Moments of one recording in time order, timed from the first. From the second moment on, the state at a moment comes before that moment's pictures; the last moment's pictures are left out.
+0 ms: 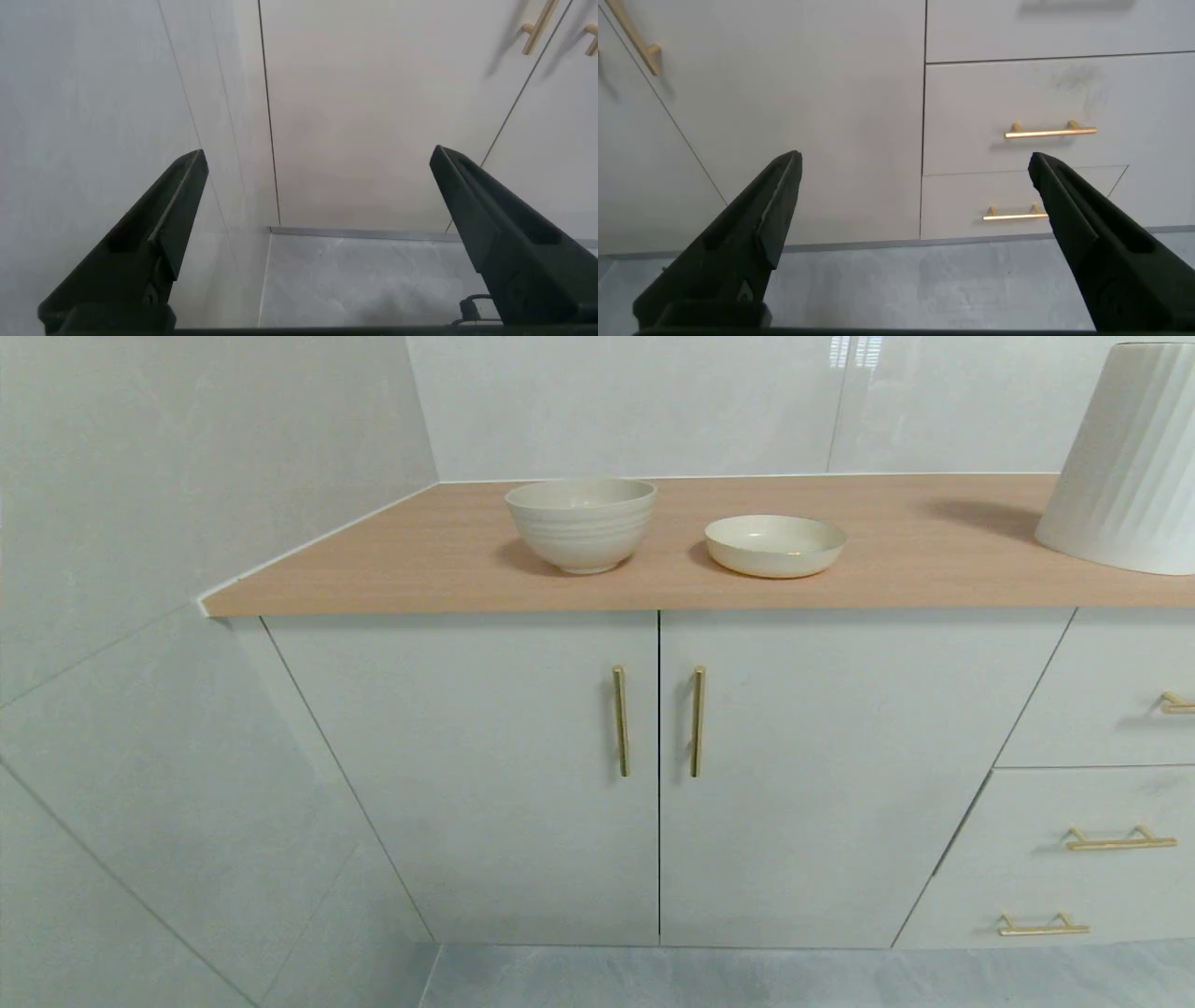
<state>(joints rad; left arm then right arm) 0.00 0.00 0.00 0.00 0.03 -0.01 0.00 0.00 0.00 0.00 -0.07 0.02</state>
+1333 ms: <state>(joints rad) 0.00 0.00 0.00 0.00 0.03 -0.01 0.04 0.36 -0.28 0.00 0.30 0.11</state>
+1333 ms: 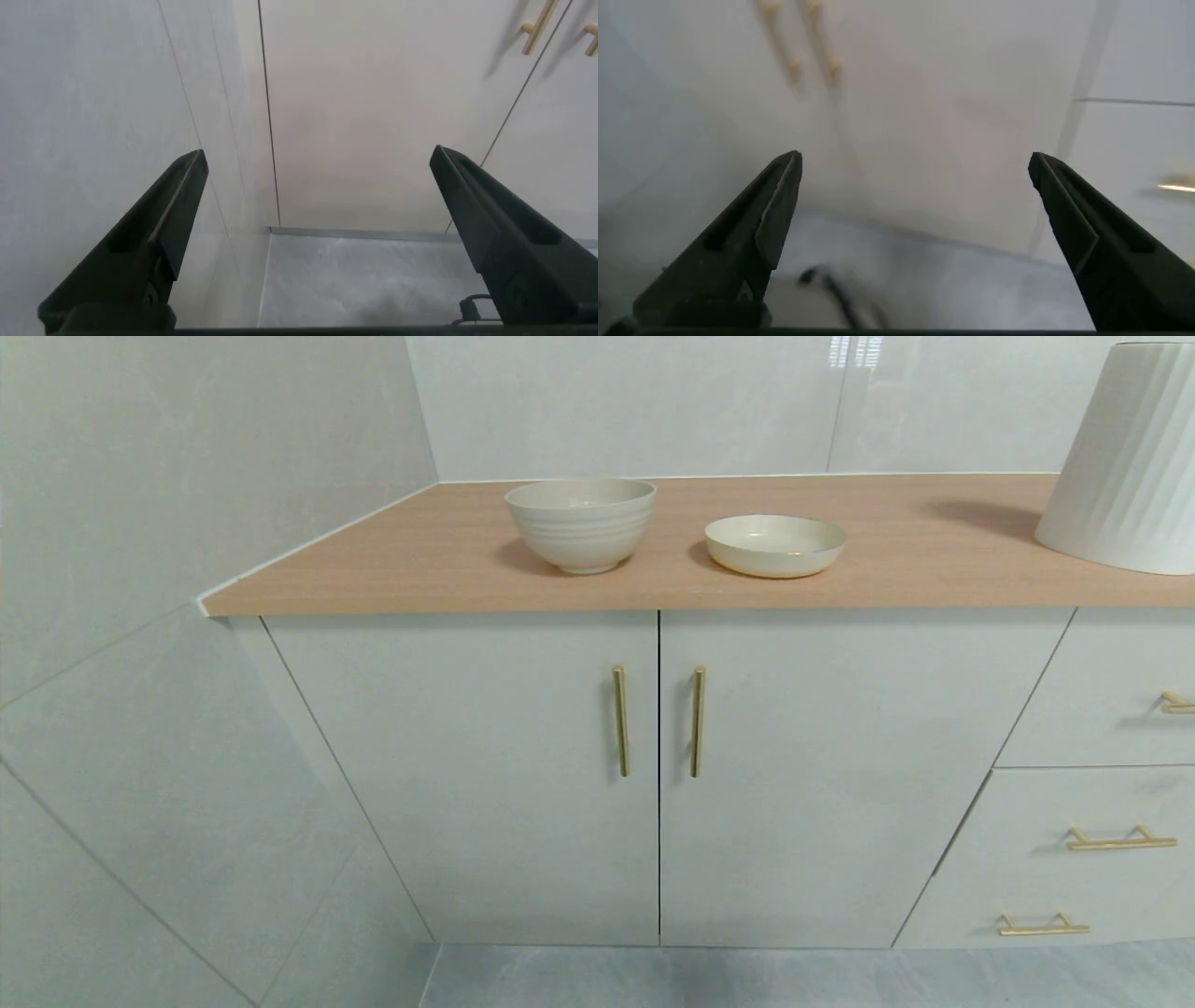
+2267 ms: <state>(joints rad) 0.00 0.00 0.00 0.00 0.03 -0.01 0.55 1.73 -0.92 -0.49 0.32 0.18</state>
